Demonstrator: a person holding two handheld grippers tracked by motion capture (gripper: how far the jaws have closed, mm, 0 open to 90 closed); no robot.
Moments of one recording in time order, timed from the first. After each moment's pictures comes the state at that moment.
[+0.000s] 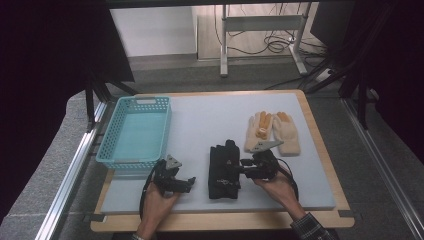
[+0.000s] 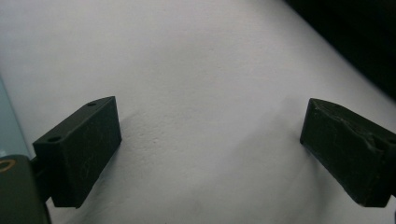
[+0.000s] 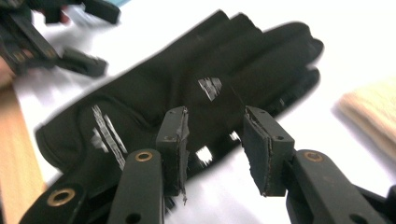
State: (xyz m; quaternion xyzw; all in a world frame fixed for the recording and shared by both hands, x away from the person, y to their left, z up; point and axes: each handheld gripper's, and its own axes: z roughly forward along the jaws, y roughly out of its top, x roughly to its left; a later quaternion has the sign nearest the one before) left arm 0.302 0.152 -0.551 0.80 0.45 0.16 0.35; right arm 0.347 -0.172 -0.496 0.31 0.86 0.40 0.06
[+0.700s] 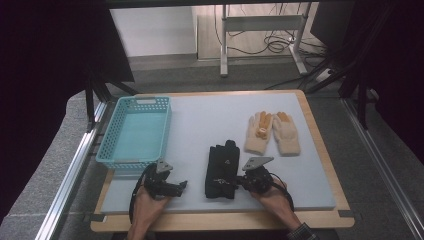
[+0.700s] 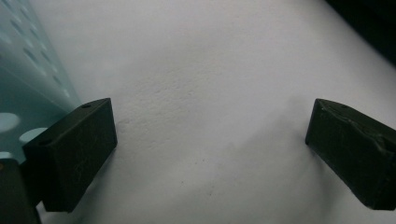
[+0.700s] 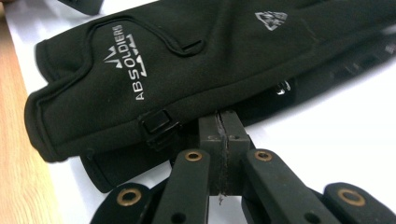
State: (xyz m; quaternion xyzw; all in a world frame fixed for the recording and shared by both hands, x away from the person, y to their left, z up) left arm 0.288 0.177 -0.551 0.81 0.46 0.17 0.34; right arm 0.321 -0.155 -0.530 0.26 0.88 0.38 0.07
